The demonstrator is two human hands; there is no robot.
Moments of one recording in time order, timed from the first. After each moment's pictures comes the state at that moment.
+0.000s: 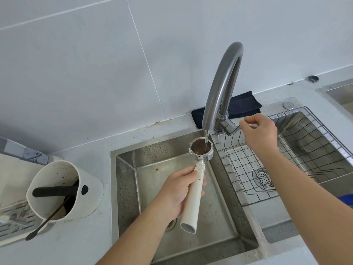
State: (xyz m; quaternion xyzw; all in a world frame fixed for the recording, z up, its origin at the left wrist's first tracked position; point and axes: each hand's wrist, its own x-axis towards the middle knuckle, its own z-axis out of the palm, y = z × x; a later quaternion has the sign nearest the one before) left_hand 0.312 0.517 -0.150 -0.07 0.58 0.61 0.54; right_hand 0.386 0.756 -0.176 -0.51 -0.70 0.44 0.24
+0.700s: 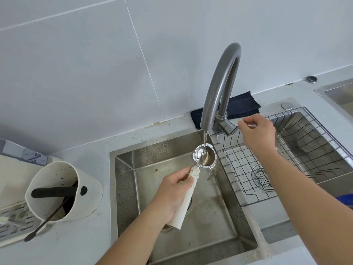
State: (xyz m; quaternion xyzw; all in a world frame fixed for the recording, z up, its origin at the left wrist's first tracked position) left_hand 0.310 0.506 -0.156 0.07 0.71 0.52 0.48; right_hand 0.386 0.756 -0.177 -0.51 -0.70 0.44 0.25
